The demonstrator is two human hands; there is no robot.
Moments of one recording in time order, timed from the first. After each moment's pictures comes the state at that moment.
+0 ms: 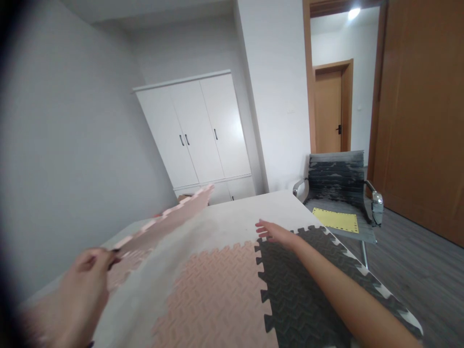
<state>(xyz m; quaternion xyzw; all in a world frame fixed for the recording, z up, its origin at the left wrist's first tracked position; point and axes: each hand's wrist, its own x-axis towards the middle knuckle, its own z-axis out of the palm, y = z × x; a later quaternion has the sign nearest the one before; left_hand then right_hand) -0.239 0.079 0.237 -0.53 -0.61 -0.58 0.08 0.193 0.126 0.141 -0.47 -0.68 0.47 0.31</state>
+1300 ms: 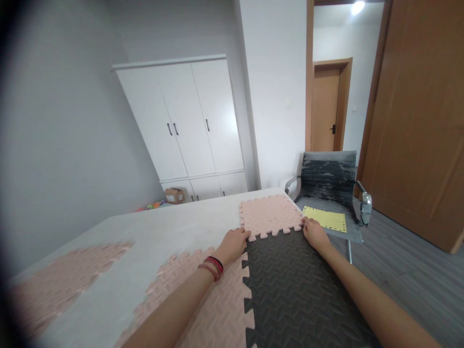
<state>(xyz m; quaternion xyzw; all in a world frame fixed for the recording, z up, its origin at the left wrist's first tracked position) 0.035 0.199 0.096 -0.92 -0.37 -0.06 0.10 0.375 0.157 0.024 -0.75 -0.61 -0.02 0.28</state>
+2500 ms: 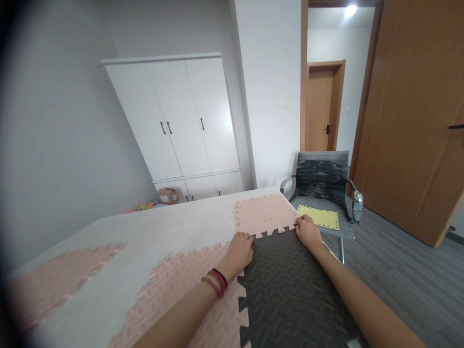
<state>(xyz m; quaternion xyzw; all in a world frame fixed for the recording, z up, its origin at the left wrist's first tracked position) 0.068 0.165 0.083 -0.92 -0.36 -0.12 0.10 0.359 0.144 0.041 -0.77 -0.59 -0.11 0.20</state>
